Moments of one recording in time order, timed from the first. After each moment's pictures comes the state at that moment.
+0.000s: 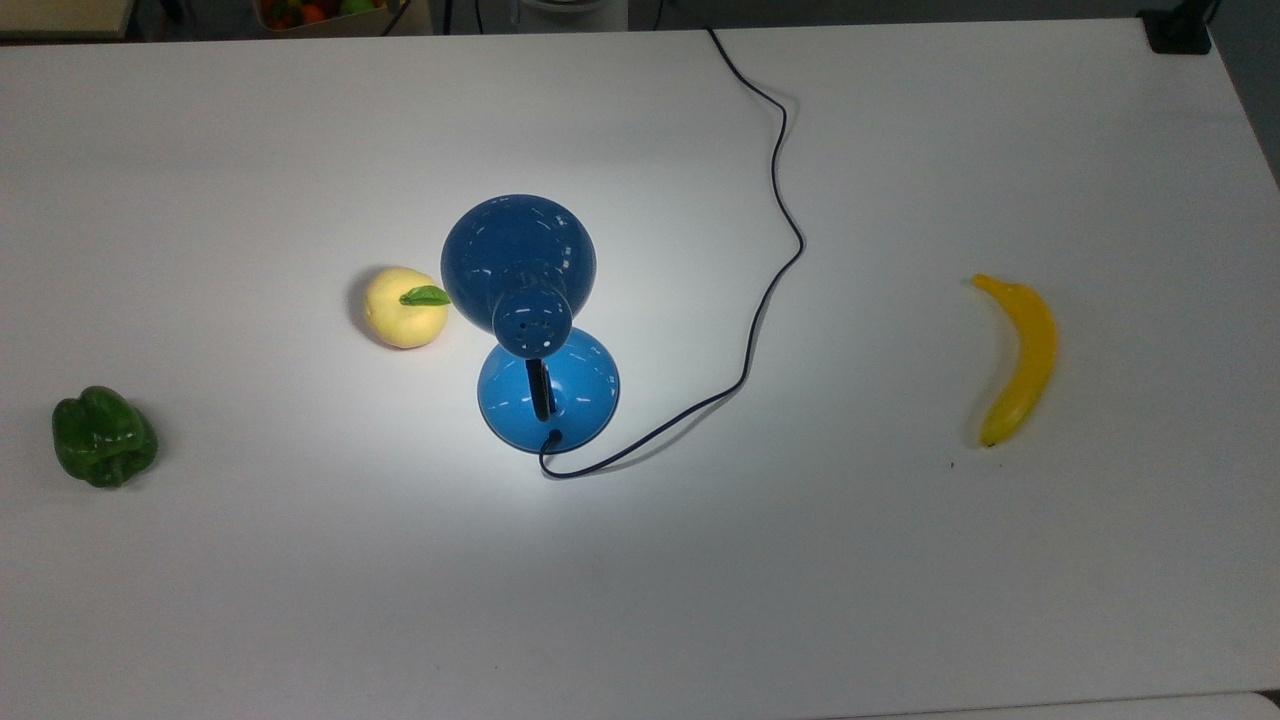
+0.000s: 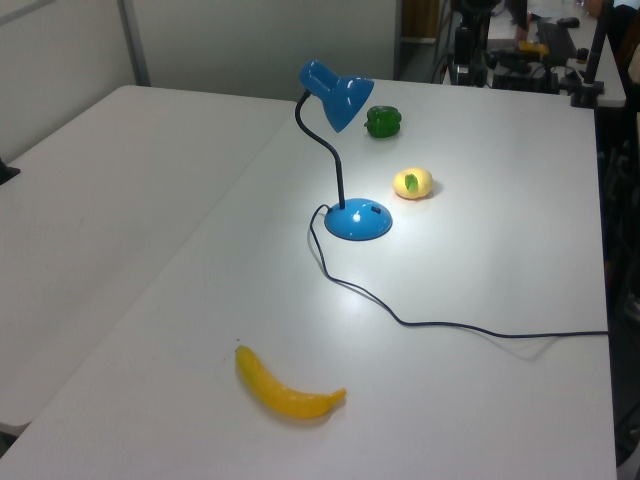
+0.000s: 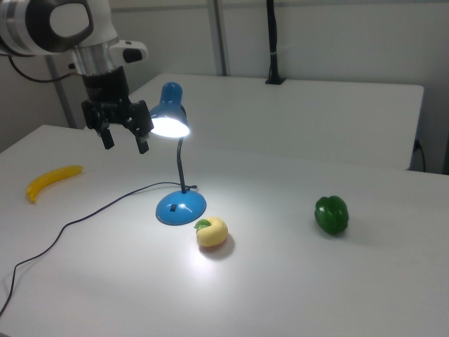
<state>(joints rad) 0.04 -0.01 -0.02 -1.63 -0.08 1.59 -0.03</state>
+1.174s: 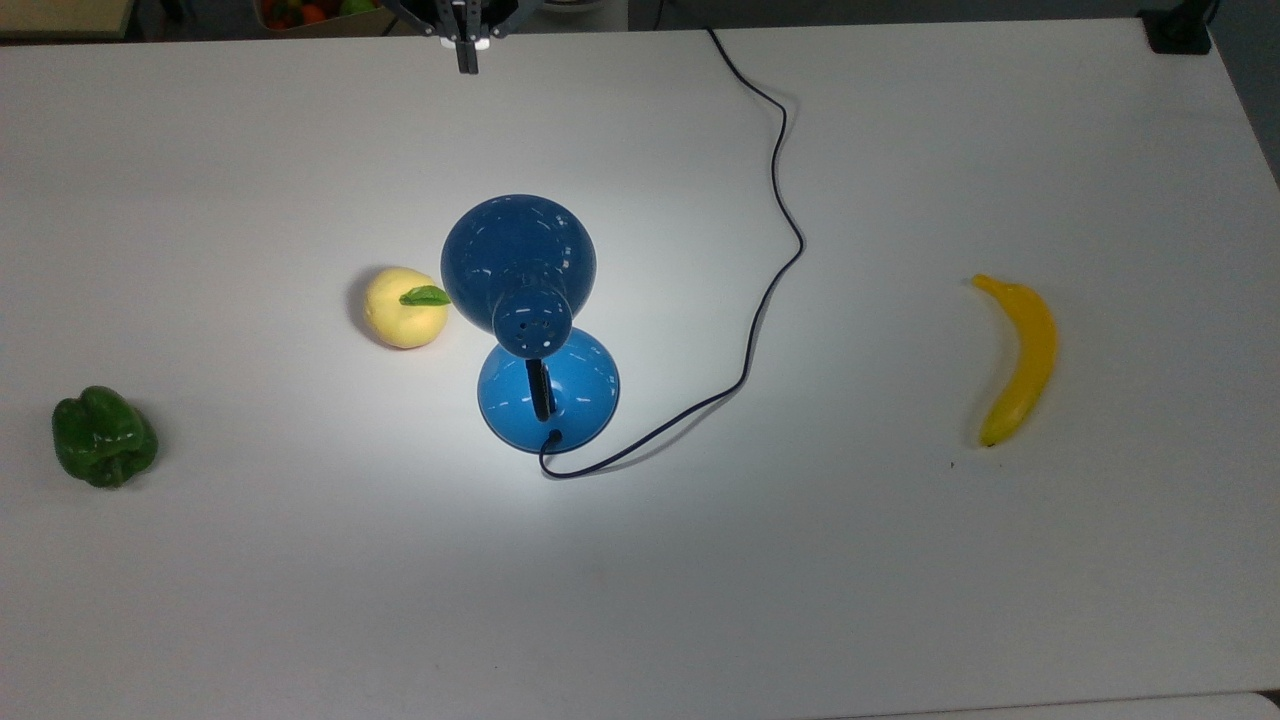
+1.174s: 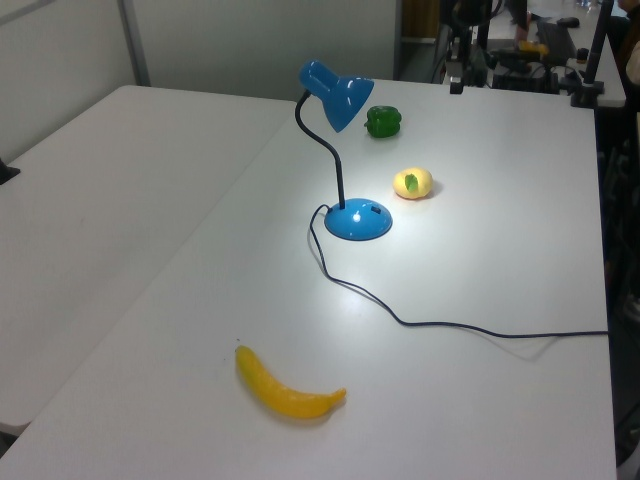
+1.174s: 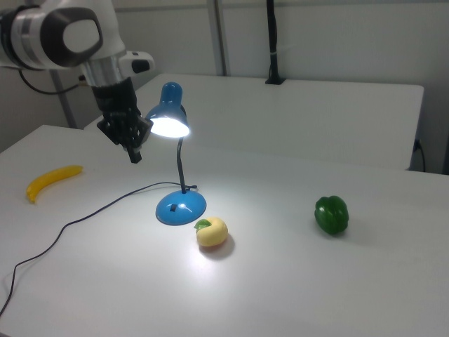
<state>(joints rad) 0.04 0.04 -0.01 -1.65 -0.08 1.67 -0.07</state>
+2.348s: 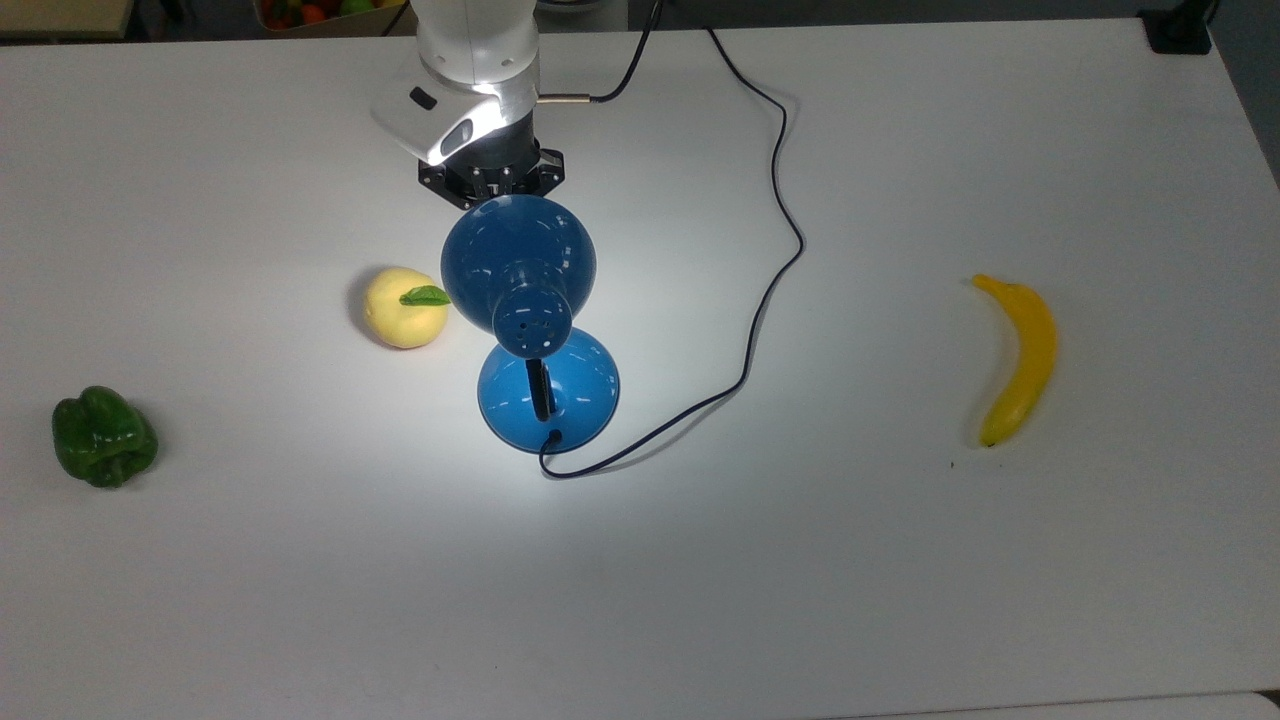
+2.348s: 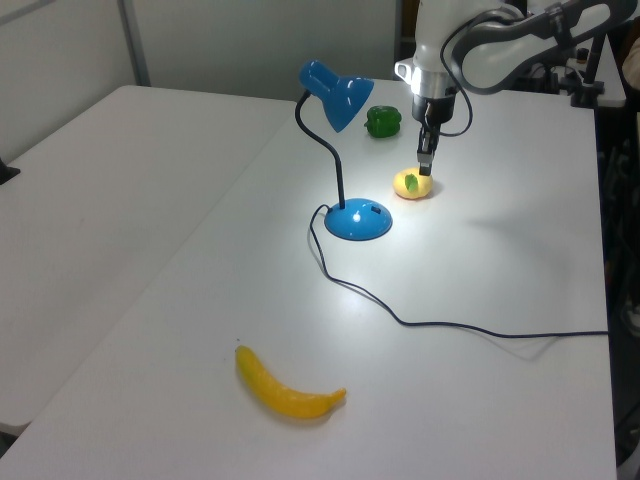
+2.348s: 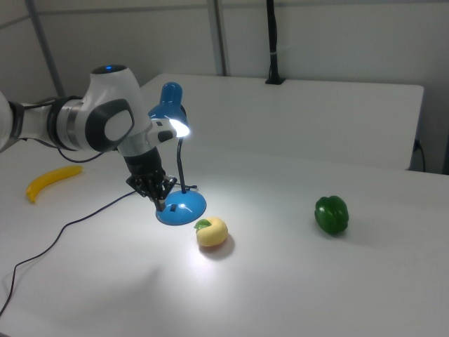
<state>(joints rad) 0.04 0.16 -0.01 -1.94 -0.08 2.17 -0.08</state>
